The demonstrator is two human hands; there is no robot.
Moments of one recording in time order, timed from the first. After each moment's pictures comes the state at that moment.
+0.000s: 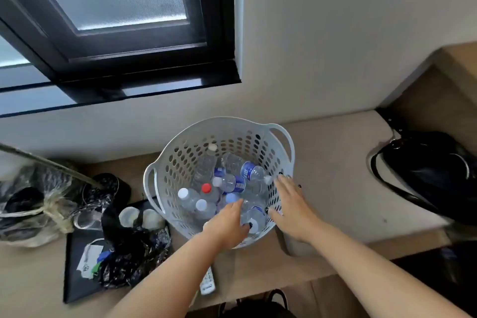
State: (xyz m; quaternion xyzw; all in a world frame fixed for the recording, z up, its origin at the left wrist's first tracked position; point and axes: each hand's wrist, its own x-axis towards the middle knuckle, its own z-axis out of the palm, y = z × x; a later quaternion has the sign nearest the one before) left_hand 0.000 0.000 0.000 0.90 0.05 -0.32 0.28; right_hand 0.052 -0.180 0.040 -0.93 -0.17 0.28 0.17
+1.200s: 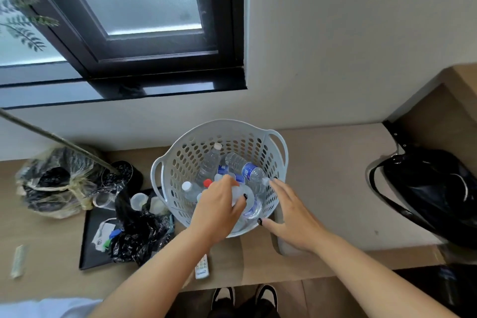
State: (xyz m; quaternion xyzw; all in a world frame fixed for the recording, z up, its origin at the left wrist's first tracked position) left_hand -0.012 -0.022 0.115 0.94 0.12 -0.03 0.31; right_hand 0.042 -0.212 0.100 -0.88 -0.24 0.28 0.29
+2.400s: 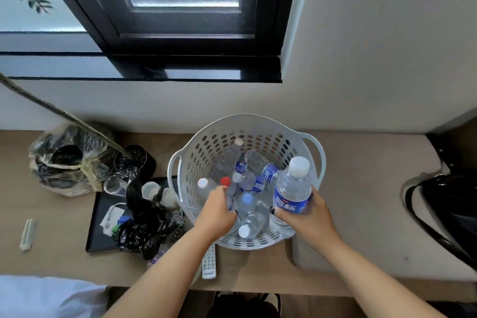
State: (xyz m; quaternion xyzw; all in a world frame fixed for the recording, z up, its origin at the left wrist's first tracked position) left_hand 0.001 0.038 0.008 0.84 0.31 -0.20 0.40; right_hand 0.071 -0.166 0.057 -0.79 -0.01 0.25 0.56
